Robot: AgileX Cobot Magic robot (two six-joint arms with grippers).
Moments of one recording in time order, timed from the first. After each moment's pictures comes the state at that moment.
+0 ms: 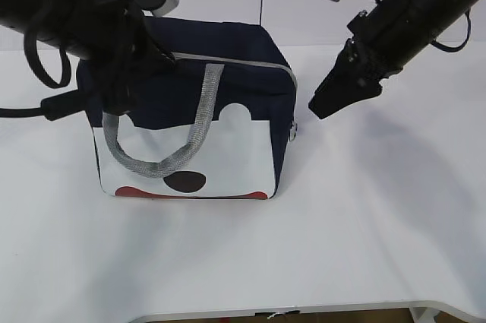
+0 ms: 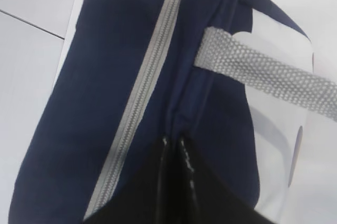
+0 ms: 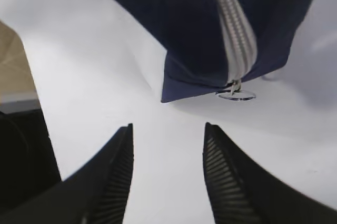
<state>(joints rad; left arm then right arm) -0.56 1.54 -1.18 -0.18 0.47 1.02 0.18 1.84 -1.55 0.63 1.21 -1.18</state>
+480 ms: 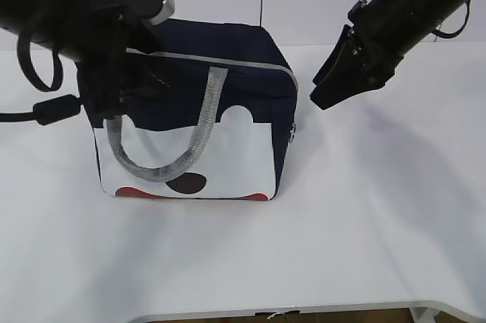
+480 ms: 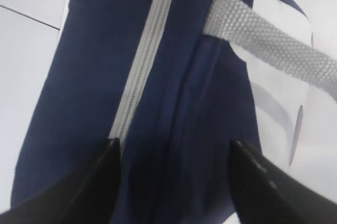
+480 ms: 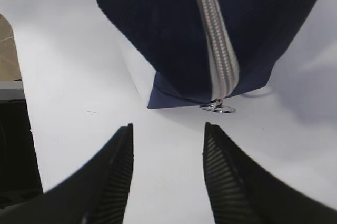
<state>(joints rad) -0.56 1.54 -1.18 -0.14 0.50 1.02 0.18 1.83 -1.58 0.62 1.21 -1.31</state>
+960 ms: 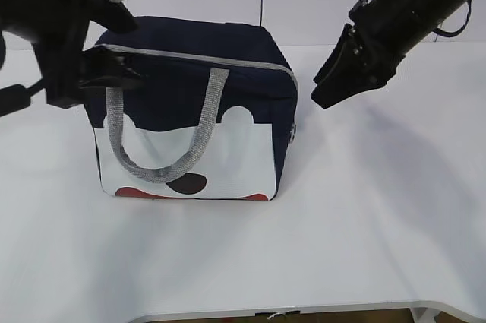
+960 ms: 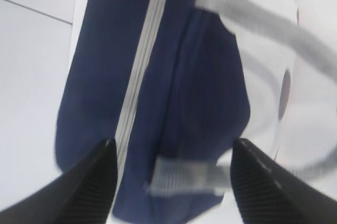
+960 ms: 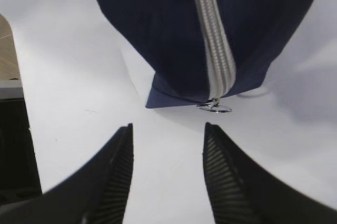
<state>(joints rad) -0.56 1.42 -1.18 -0.08 0.62 1.02 0.18 1.83 -1.58 0.62 1.21 -1.31</state>
